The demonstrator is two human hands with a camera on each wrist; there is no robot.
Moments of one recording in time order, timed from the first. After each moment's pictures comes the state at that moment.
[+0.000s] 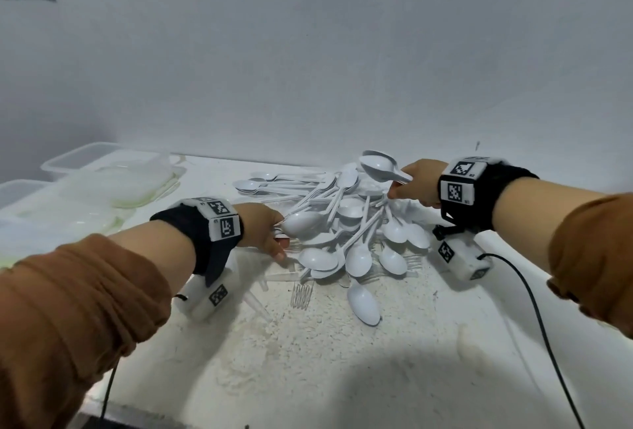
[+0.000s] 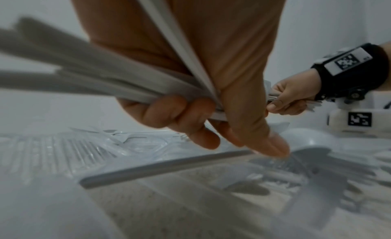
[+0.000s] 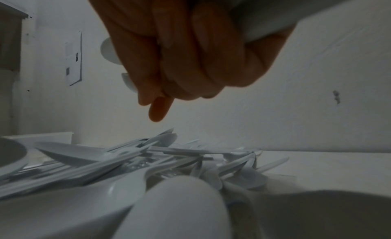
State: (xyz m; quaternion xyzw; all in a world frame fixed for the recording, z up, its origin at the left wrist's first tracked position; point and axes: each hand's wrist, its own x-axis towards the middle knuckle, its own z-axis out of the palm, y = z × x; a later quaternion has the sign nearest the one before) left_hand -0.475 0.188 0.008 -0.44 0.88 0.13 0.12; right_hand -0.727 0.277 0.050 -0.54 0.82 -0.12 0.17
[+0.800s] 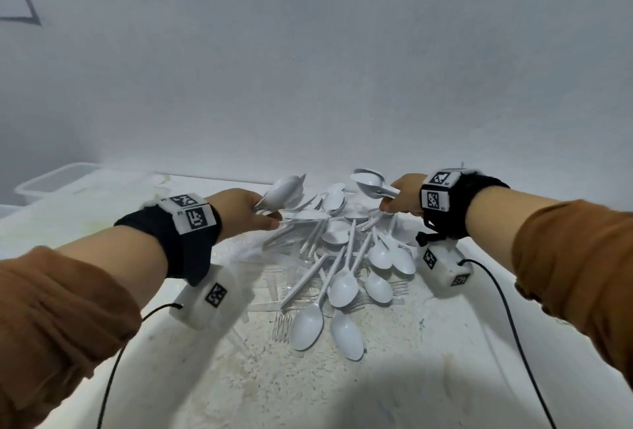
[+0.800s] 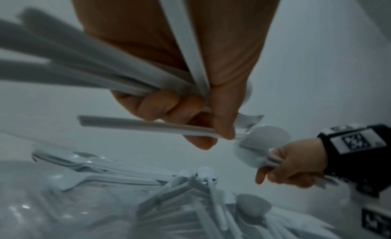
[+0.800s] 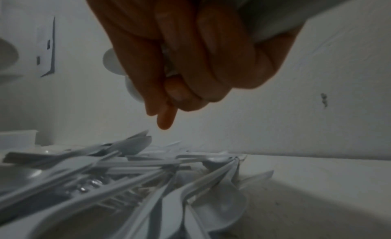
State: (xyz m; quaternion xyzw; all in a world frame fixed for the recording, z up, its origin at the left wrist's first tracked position) left_hand -0.479 0.179 0.048 -0.48 0.86 0.17 -0.04; right_hand -0.749 0.252 0.056 -0.53 0.84 -0.05 0.15
